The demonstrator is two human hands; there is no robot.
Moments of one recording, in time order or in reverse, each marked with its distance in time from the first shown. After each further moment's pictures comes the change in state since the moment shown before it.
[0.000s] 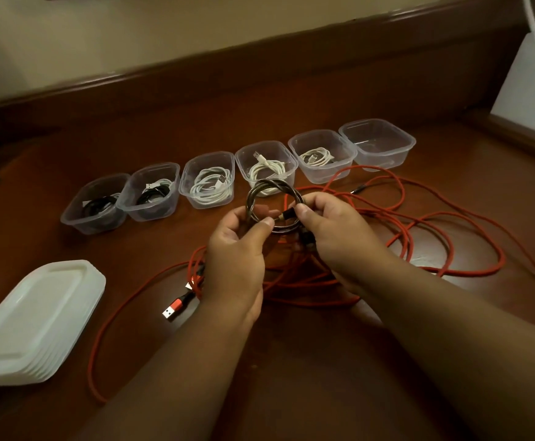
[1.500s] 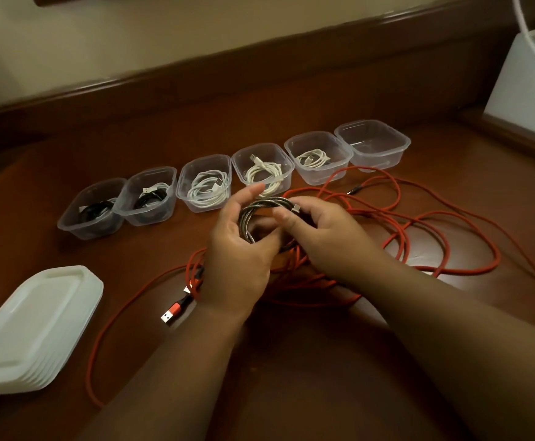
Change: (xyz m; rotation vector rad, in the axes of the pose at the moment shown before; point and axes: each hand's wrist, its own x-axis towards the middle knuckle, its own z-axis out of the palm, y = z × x) left_hand 0.007 -0.001 -0.010 0.294 -0.175 0.347; right_hand -0.001 0.001 -0.005 -0.268 -0.122 -0.275
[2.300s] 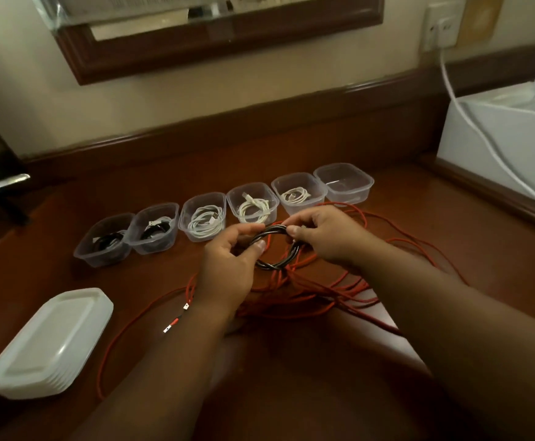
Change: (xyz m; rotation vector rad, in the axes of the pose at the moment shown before) left_hand 0.002 0.024 0.002 0.170 0.021 -0.032; right_hand 0.008 -0.023 -0.053 -0.167 -0.039 0.151
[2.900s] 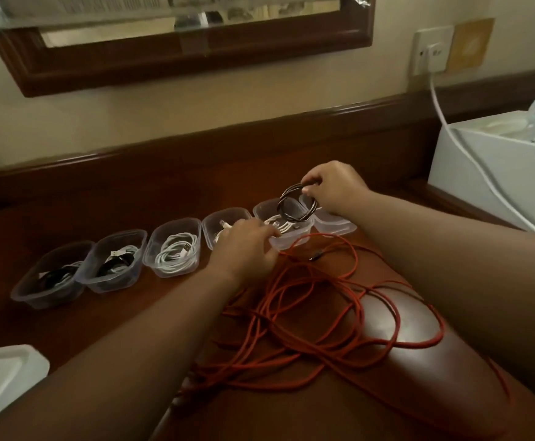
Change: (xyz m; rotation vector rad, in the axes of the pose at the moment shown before) left_hand 0.125 -0.029 0.061 1.042 -0.380 0.392; right_hand 0.129 0.012 -0.094 -0.541 0.310 -0.012
